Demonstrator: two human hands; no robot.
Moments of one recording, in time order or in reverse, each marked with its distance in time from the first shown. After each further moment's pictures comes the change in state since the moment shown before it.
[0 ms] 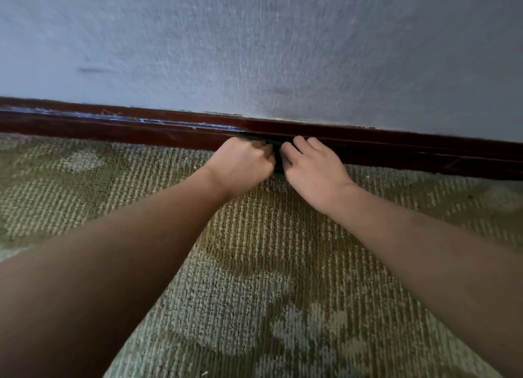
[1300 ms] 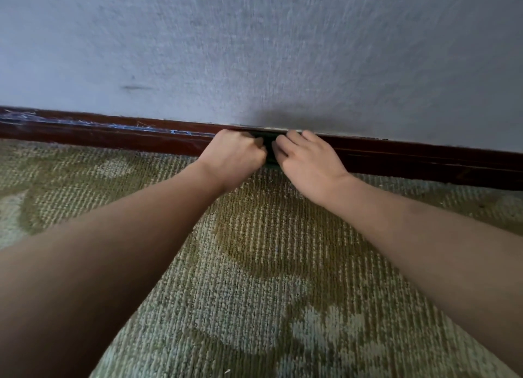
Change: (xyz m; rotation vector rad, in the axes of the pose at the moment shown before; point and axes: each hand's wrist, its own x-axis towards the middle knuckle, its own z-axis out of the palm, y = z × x) left_hand -0.022 -0.033 -0.018 0.042 -0.080 -0.202; right_hand 0.029 -0.005 -0.042 0.132 0.014 -0.014
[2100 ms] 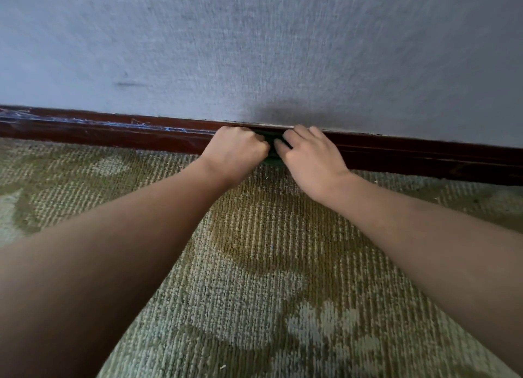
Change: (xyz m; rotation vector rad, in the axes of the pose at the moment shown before) left_hand 0.006 0.011 -0.006 -0.032 -0.006 -0.059; right_hand -0.006 0.005 0.003 0.168 -0.025 0.123
